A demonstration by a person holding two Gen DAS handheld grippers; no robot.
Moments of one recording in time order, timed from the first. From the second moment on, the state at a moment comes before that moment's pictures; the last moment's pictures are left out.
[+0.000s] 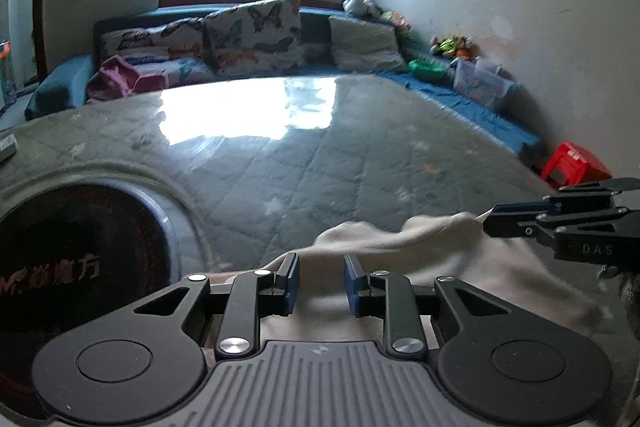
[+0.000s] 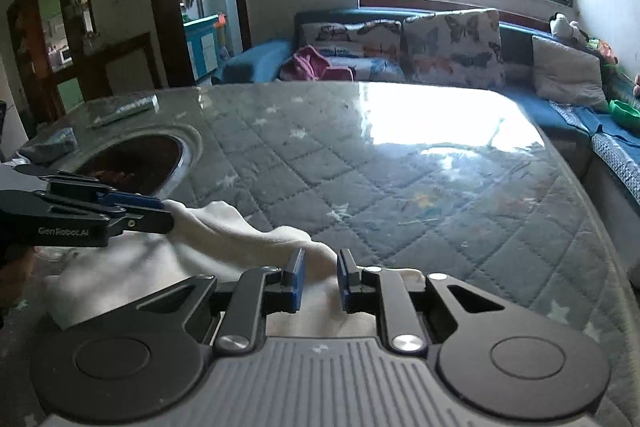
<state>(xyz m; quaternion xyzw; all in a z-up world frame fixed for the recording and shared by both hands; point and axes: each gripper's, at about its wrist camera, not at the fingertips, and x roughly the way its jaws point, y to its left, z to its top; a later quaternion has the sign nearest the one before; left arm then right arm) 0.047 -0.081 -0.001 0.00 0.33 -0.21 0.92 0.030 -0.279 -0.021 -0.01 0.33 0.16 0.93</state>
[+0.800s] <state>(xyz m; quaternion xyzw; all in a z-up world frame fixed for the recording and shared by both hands) -0.040 -0.095 -0.010 0.02 0.32 -0.20 0.93 -0.063 -0.281 -0.051 -0.04 0.29 0.15 0.94</state>
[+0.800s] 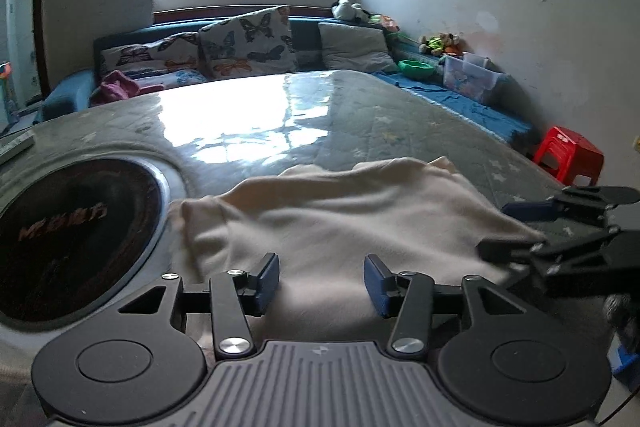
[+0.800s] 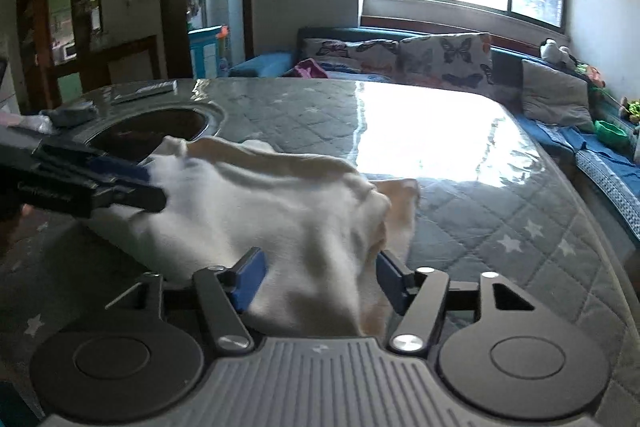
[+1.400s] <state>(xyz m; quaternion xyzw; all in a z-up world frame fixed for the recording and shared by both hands) -0.043 -0.078 -0.018 0.00 0.32 -0.17 0.93 -0.064 -0.317 -0.065 0.03 0.31 0.11 0.95</state>
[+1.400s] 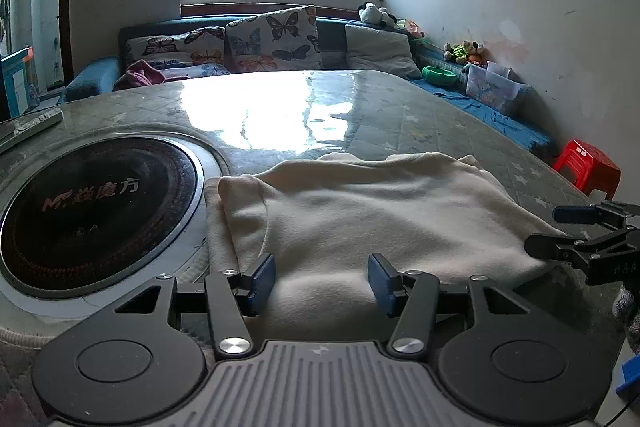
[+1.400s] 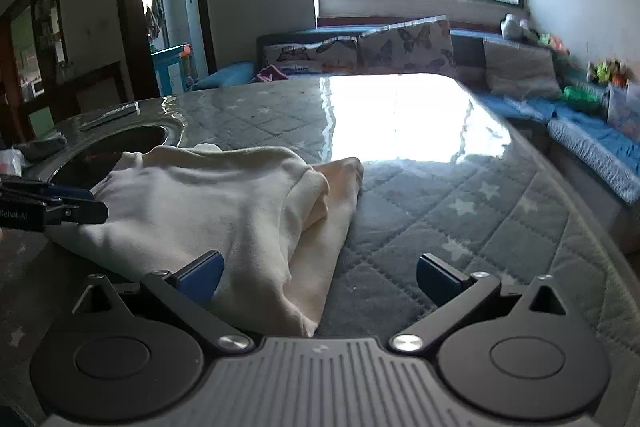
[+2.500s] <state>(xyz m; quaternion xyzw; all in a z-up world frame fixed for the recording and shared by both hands) -0.045 -0.068 -0.017 0.00 0.33 -0.15 0.93 -0.049 -0.291 -0.065 -0.10 0.27 0.02 0.96</state>
